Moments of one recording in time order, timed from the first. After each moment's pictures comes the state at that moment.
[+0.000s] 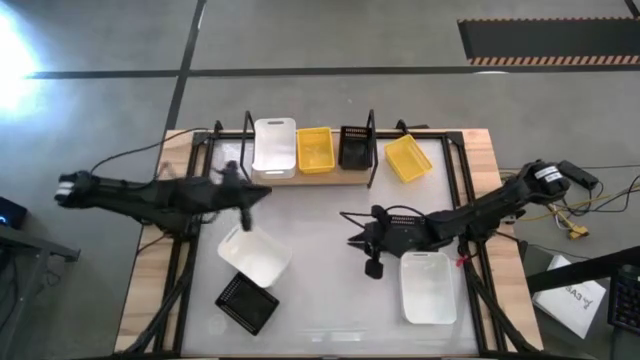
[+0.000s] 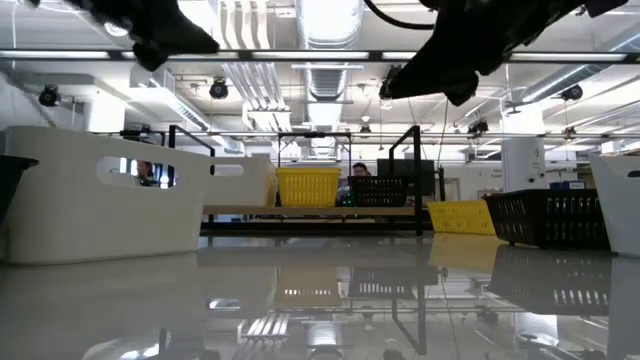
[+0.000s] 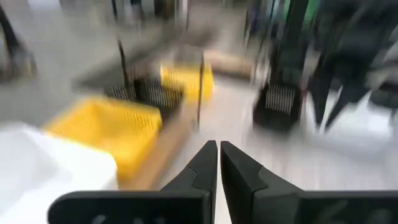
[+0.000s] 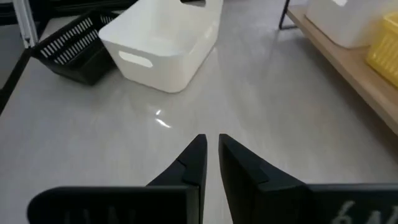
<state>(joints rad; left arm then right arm) -0.11 0.81 0.64 -0.17 -0.43 -0.21 0.34 1.41 0.79 0.05 0.37 0.30</state>
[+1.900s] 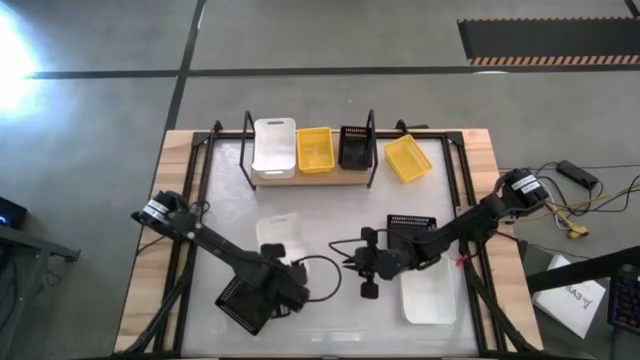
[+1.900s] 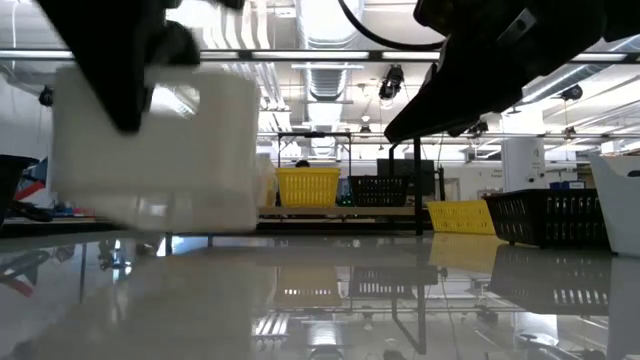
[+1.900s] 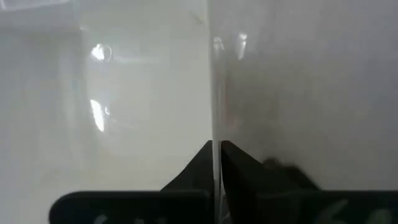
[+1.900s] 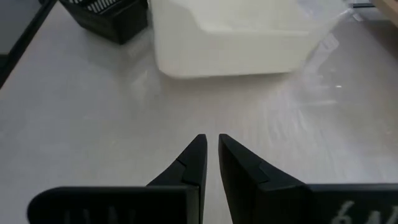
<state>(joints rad) -0.52 1.86 1.53 -1.11 -0.13 -0.67 0.44 1.63 0.80 0.20 0.36 0.29</state>
